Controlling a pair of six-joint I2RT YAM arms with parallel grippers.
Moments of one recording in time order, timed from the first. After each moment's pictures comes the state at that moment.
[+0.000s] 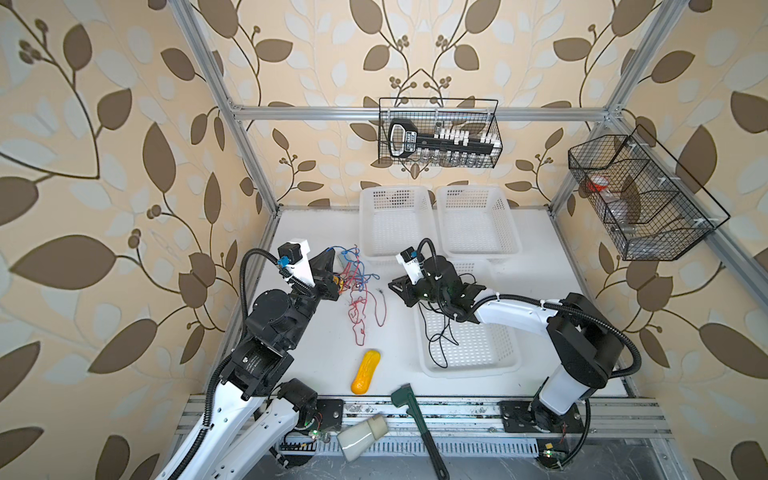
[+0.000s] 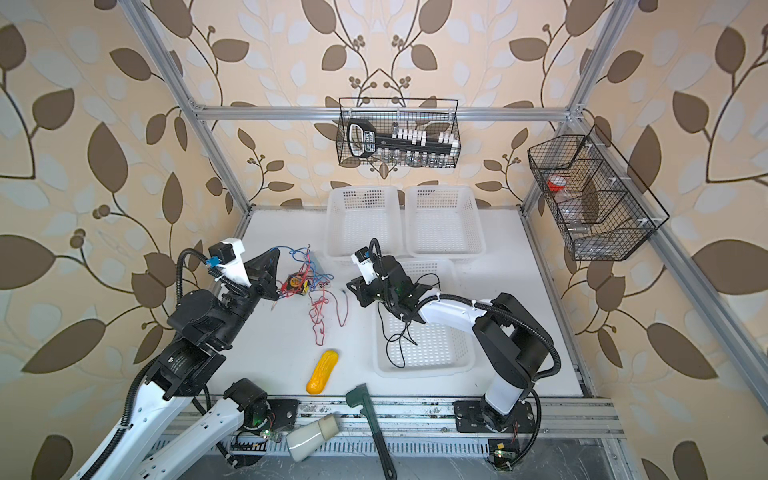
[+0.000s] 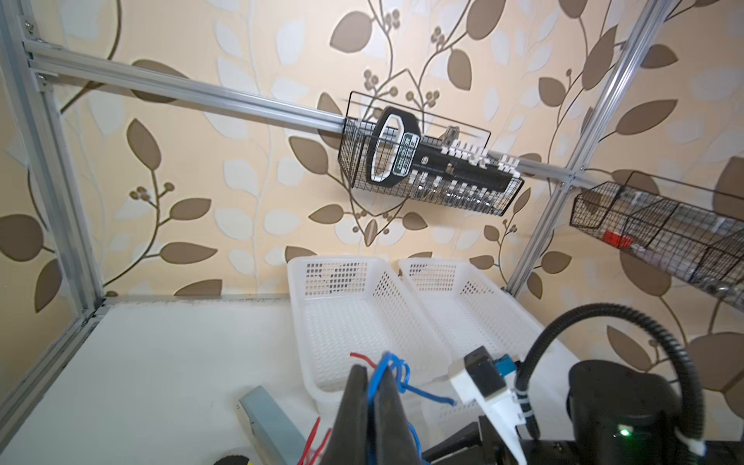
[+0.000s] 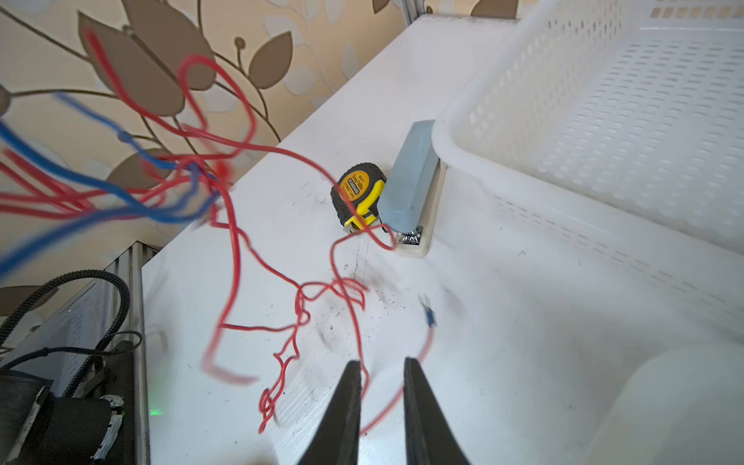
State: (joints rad) left arm -0.47 0.55 0.78 -0.15 -0.18 -0.23; right arm 0.77 1.70 0.99 0.22 -0.20 0.27
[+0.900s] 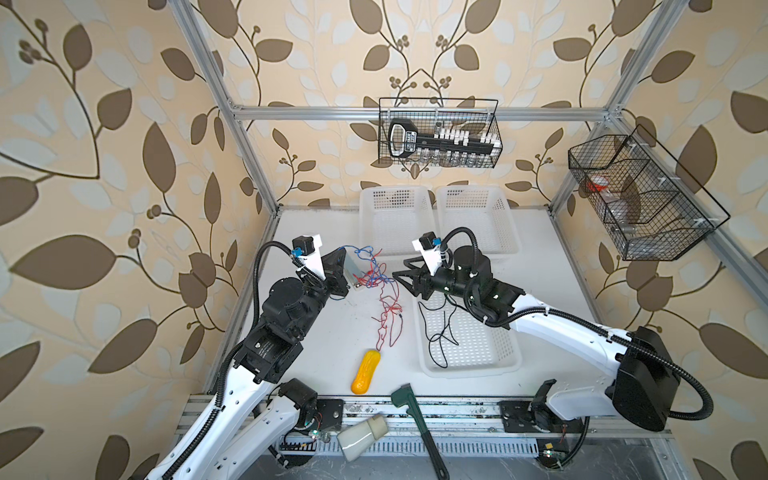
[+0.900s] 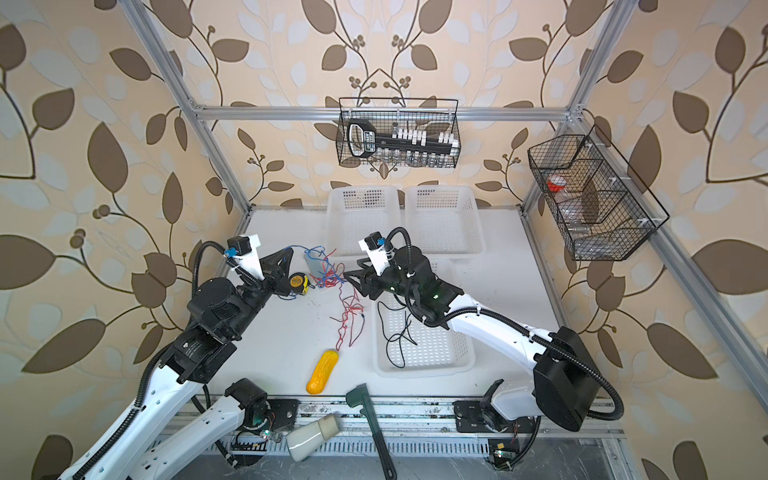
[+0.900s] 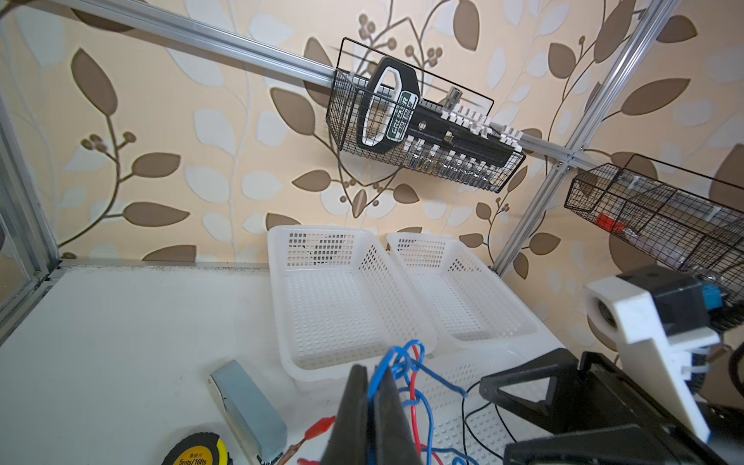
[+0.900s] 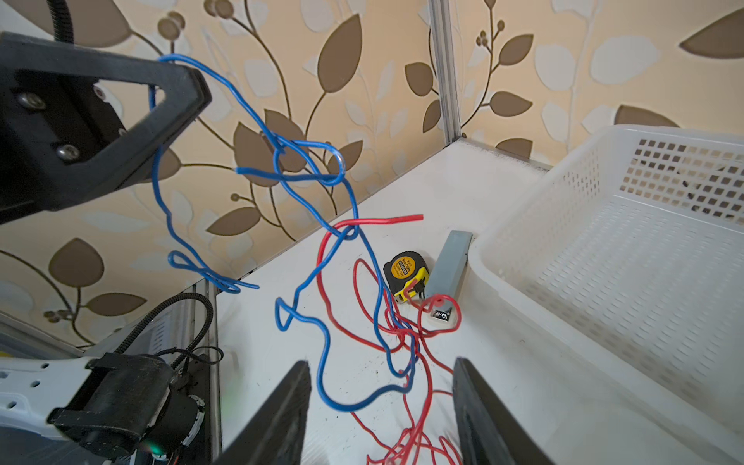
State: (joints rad) left arm -0.47 0.64 0.78 -0.16 -0.13 -0.30; right arm 0.77 1.39 0.98 0.16 -0.26 0.20
